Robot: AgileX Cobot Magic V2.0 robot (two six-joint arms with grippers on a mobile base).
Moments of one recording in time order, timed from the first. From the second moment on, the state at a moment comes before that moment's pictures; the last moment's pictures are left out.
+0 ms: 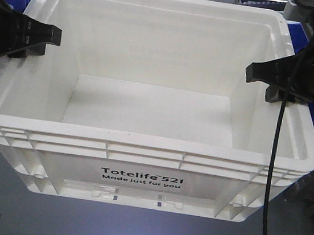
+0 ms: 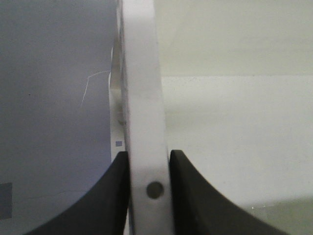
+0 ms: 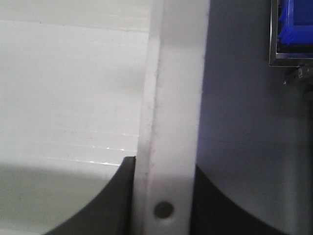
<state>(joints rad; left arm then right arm) -0.36 1.25 -1.20 0.05 0.90 -0.35 0.34 1.37 -1.32 -0.08 1.13 0.29</state>
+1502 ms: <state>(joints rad) -0.36 1.25 -1.20 0.05 0.90 -0.35 0.34 1.37 -1.32 -0.07 1.16 0.30</state>
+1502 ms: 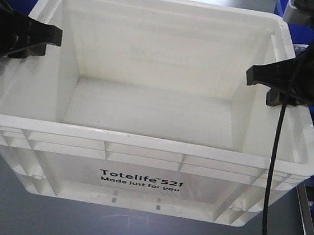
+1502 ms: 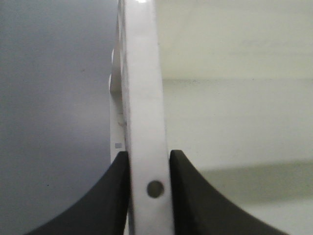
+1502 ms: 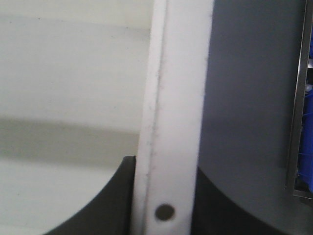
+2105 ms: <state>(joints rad) -0.36 1.25 -1.20 0.05 0.90 -0.35 0.34 1.37 -1.32 -0.07 1.16 0.30</state>
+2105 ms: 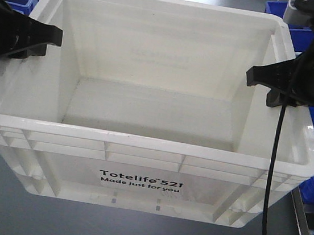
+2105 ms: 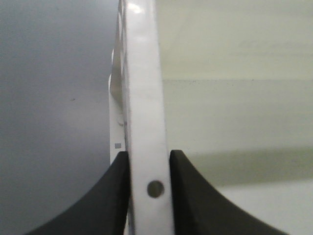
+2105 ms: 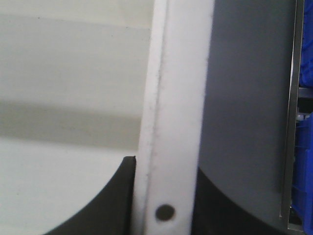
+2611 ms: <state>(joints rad) -0.36 1.25 -1.20 0.05 0.90 -0.35 0.34 1.37 -1.32 -0.07 1.16 0.30</state>
